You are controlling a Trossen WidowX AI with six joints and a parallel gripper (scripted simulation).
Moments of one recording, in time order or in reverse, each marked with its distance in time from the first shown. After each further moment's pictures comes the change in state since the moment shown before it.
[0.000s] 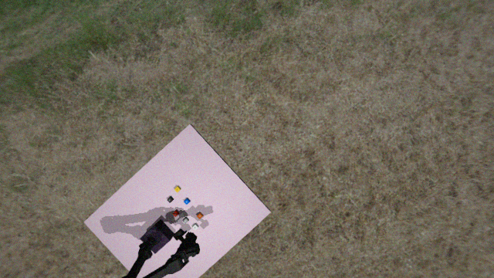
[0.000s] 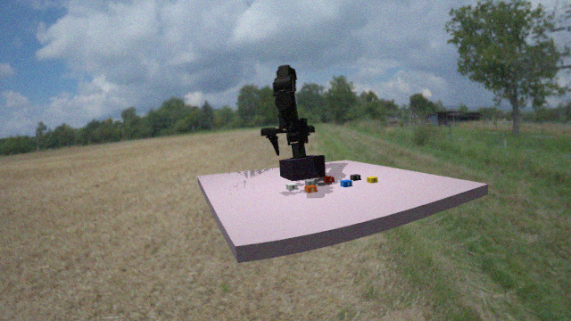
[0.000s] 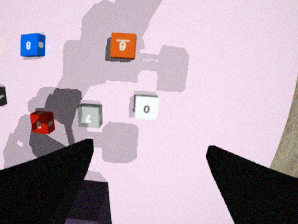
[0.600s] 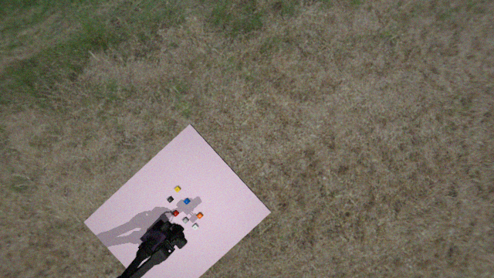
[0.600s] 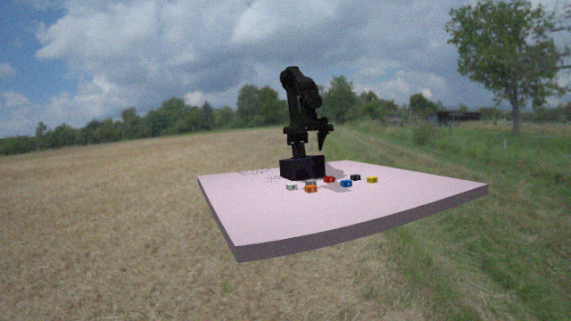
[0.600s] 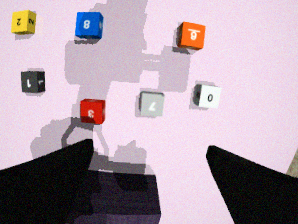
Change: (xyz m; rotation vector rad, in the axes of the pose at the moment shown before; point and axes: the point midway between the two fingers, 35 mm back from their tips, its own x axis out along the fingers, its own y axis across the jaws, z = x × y) arm 0.000 0.093 -0.025 -0.012 0.006 0.009
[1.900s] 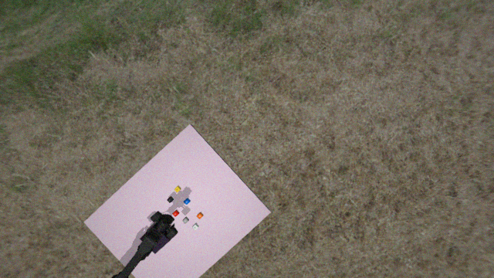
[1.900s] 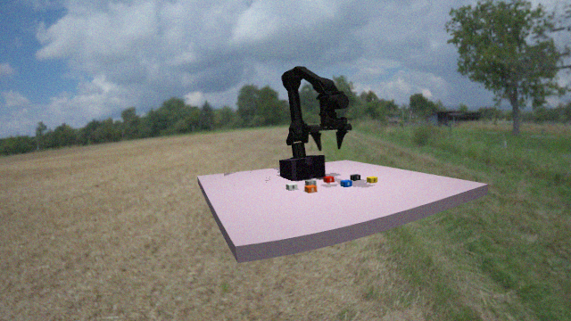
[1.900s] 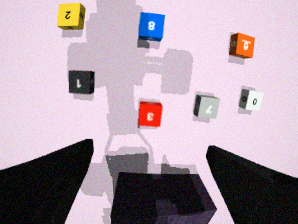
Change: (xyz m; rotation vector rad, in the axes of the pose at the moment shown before) arm 0.000 0.087 -0.002 -0.001 0.000 0.007
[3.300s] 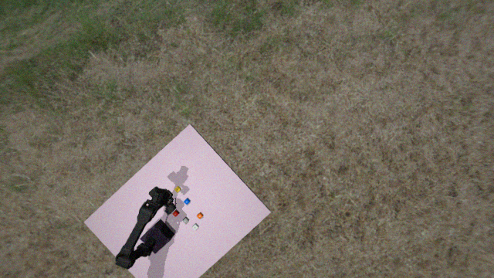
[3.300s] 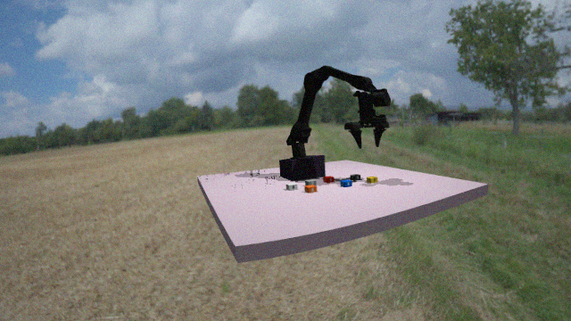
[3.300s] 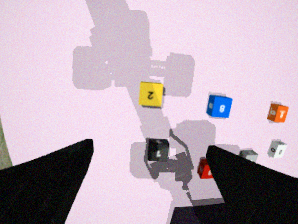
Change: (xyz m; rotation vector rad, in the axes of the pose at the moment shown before) arm -0.008 0.122 0.102 0.008 -0.016 0.019
